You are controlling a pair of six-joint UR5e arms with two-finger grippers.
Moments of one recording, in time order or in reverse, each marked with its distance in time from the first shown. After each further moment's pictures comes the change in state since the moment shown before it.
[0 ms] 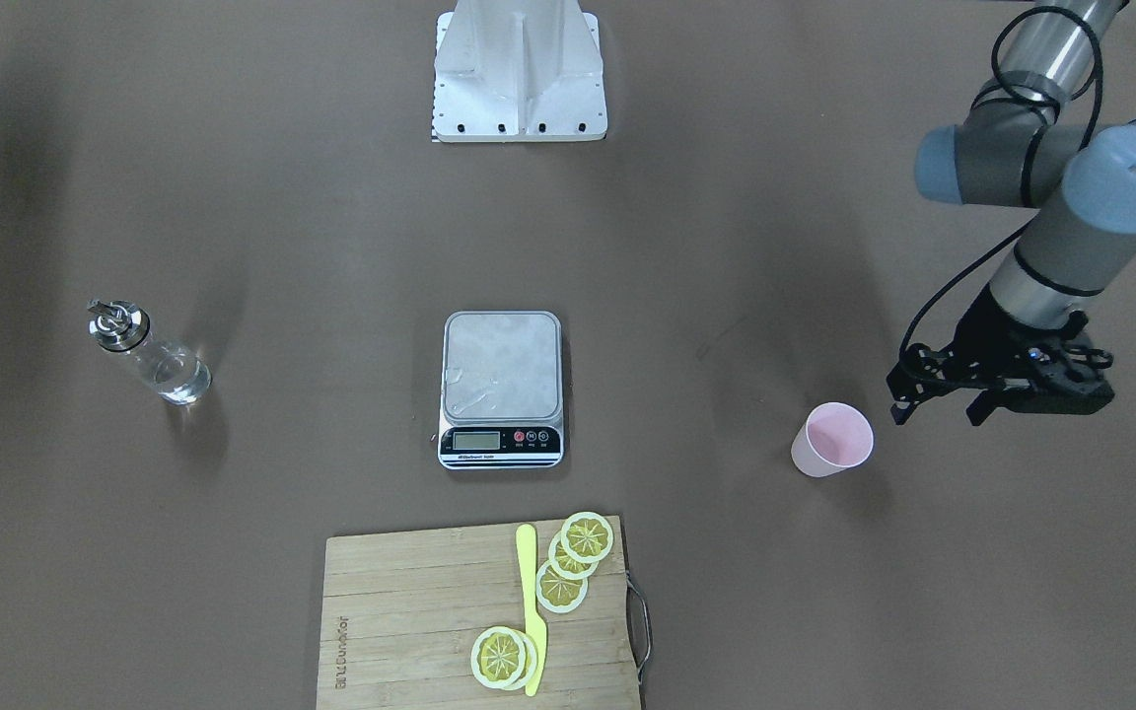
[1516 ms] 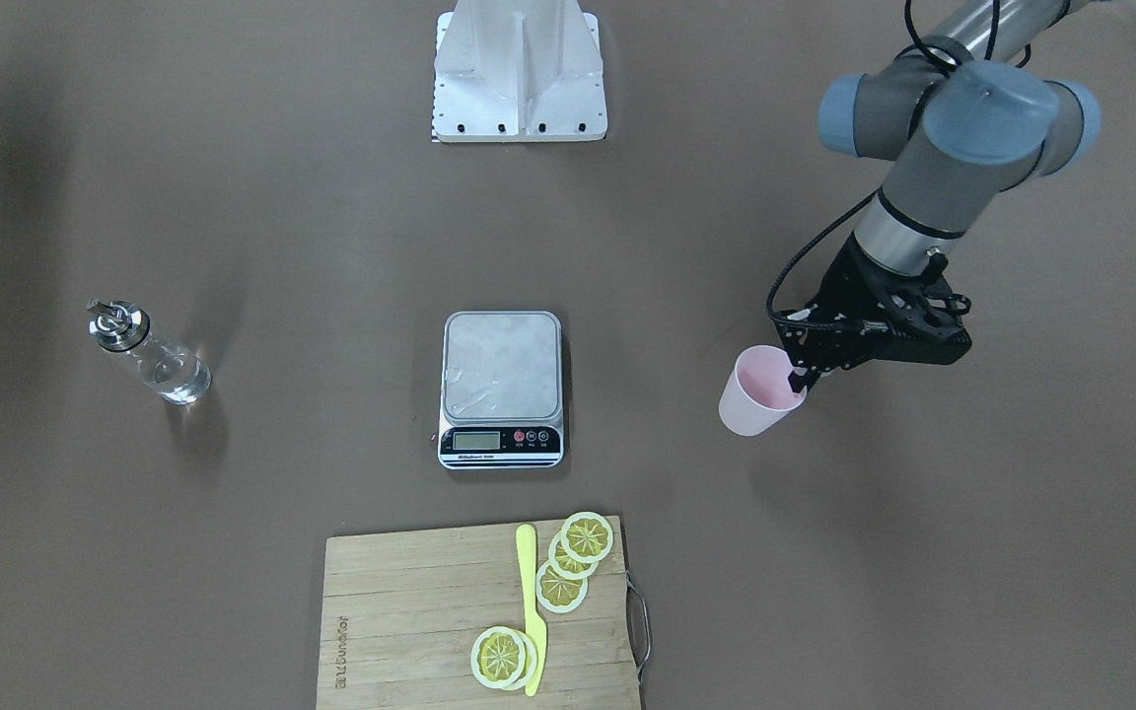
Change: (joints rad) left arm 0.088 -0.104 -0.251 0.272 0.013 -0.172; right arm 0.000 0.000 -0.001 0.000 -0.001 -0.002
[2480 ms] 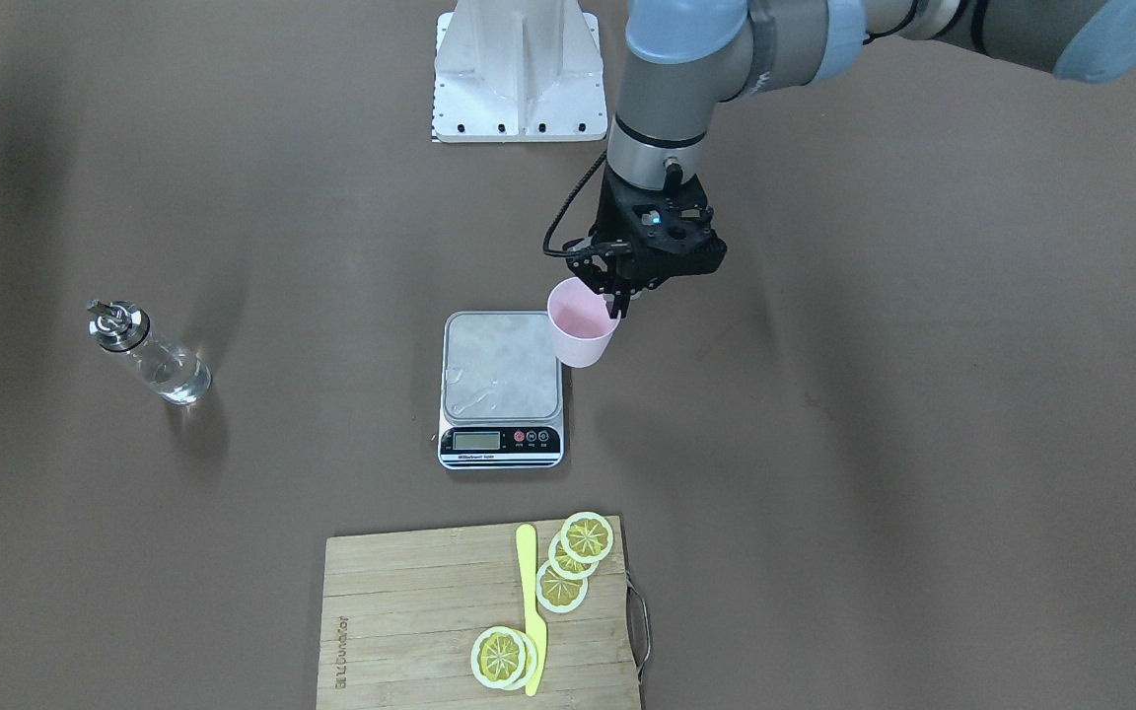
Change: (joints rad) left arm 0.273 -0.387 0.094 0.383 0.225 -0.270; right arm 0.000 0.000 0.003 0.001 0.001 -0.001
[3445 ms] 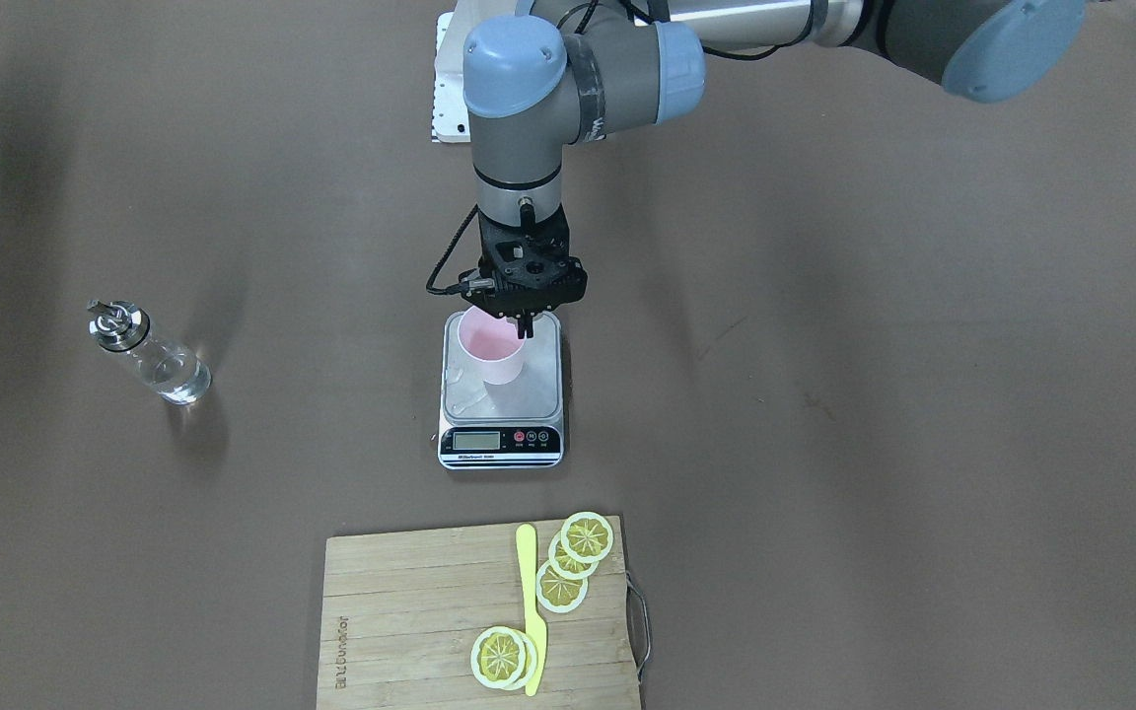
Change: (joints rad) left arm 0.047 -0.102 0.179 -0.052 0.039 -0.003; right arm 0.000 0.000 -0.002 -0.002 0.001 0.003
